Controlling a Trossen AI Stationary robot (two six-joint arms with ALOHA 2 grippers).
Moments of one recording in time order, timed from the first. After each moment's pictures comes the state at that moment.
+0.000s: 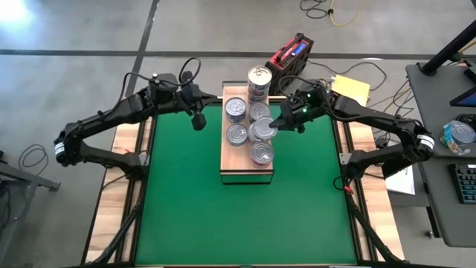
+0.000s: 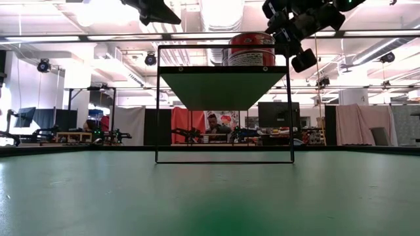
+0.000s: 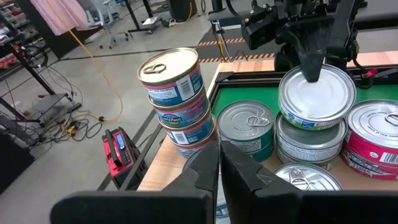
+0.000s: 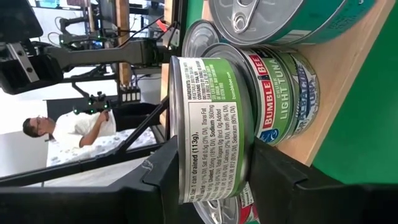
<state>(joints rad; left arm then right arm) 0.43 1.18 1.22 -0.36 0.01 0.28 -0.56 1.24 1.02 -0.38 -0.65 1.13</state>
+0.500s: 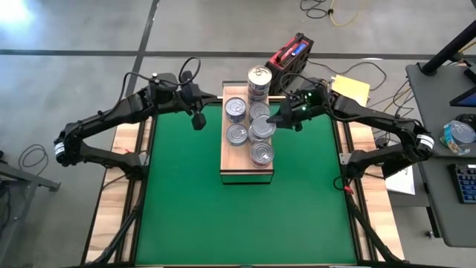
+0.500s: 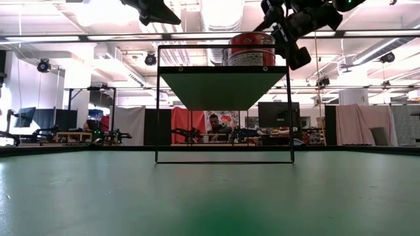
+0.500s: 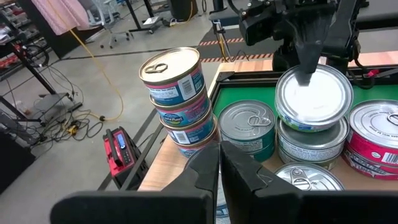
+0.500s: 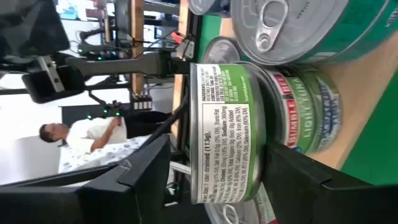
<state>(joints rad) 0.44 1.18 1.22 -0.36 0.01 0.28 -0.56 1.24 1.02 -0.30 -0.62 1.17</state>
